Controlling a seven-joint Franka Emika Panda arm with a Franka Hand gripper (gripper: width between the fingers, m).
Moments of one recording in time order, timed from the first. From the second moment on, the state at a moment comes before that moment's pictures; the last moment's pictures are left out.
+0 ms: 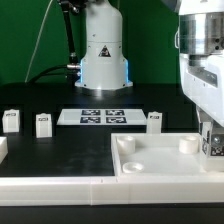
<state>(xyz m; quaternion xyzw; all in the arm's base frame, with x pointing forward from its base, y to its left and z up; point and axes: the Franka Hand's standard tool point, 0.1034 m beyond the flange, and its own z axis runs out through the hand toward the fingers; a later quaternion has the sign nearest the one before) 0.623 0.115 0.071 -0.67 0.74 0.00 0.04</state>
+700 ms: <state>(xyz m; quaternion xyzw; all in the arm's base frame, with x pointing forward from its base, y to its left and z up) 0.621 0.111 0.071 -0.59 0.81 0.00 0.04</state>
